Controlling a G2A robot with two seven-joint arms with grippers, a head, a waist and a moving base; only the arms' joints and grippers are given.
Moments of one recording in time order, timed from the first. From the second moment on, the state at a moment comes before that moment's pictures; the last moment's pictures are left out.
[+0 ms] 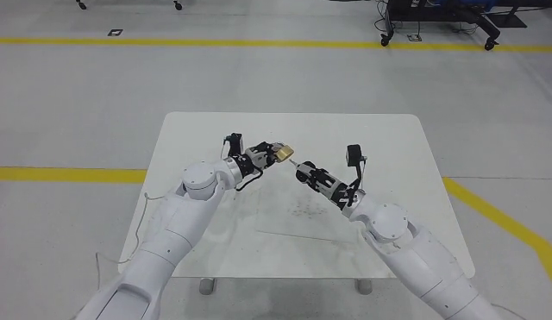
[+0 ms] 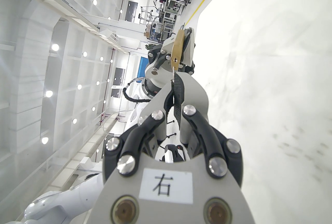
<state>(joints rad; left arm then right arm) 0.91 -1.37 -1.00 -0.99 -0.50 0.05 -0.65 -1.29 -1.07 0.98 -1.54 0.31 -0.16 0.29</state>
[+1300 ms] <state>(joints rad) 0.95 -1.38 -1.01 -1.05 -0.39 -0.09 -0.58 -1.30 -1.13 1.00 -1.53 0.28 -0.14 0.17</state>
